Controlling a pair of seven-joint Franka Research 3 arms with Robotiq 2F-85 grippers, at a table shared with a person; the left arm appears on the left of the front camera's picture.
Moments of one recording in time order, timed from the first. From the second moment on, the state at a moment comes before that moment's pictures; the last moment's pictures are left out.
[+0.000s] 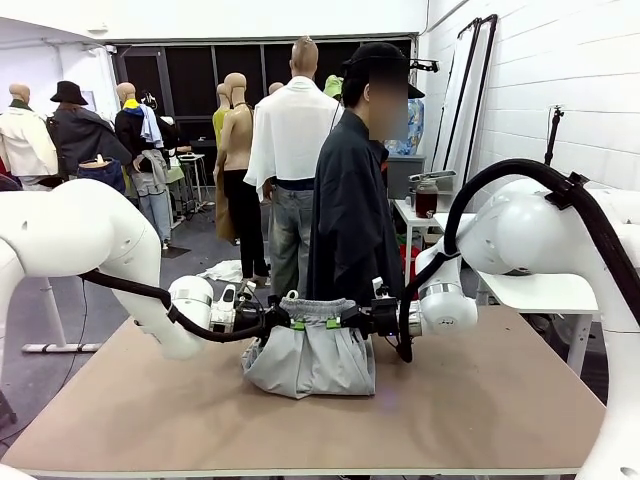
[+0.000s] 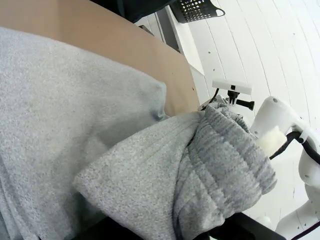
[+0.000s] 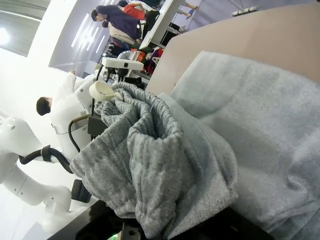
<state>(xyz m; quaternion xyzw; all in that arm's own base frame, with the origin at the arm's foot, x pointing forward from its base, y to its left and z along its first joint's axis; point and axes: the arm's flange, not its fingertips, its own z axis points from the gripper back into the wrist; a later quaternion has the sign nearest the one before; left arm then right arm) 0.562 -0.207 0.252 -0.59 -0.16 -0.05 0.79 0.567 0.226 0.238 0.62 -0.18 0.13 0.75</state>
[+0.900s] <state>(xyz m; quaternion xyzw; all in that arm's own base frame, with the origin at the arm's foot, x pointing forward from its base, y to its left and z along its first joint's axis) 0.586 -0.206 0.241 -0.59 -0.17 -0.04 0.79 0.596 0.228 0.221 0.61 -0.18 0.11 0.76</state>
